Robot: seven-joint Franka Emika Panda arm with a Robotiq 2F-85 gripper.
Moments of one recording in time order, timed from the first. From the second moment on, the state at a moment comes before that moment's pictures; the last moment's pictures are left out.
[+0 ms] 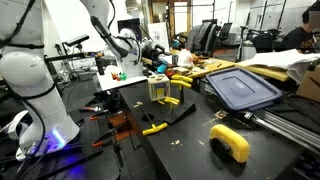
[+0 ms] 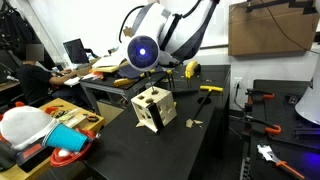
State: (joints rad) arm 0.25 0.30 0.20 -2.13 -1.61 1.96 0.86
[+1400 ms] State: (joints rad) arm 0.05 0.11 0.37 -2.05 -0.70 2.11 0.58
